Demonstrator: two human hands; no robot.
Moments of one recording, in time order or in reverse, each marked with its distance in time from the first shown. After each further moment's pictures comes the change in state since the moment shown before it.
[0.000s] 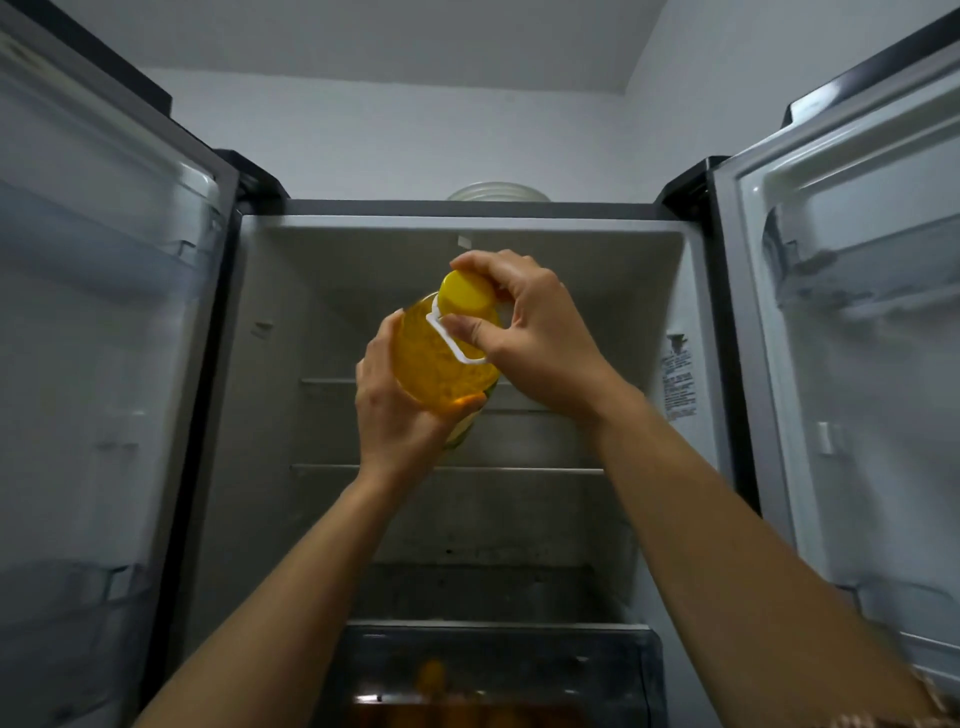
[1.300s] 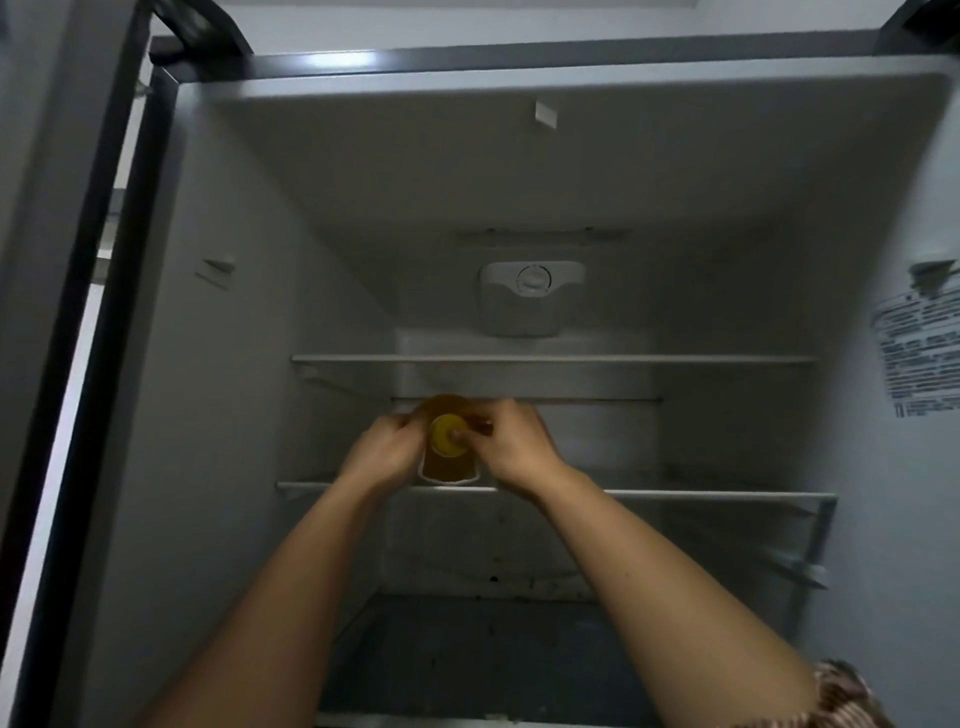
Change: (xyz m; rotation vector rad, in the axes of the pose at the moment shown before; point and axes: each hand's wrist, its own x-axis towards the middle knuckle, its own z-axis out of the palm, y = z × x) left_hand 0.037 -0.213 0.037 0.315 -0.541 -0.618; right_hand 0.001 0.219 0.207 -0.129 -0.303 0.444
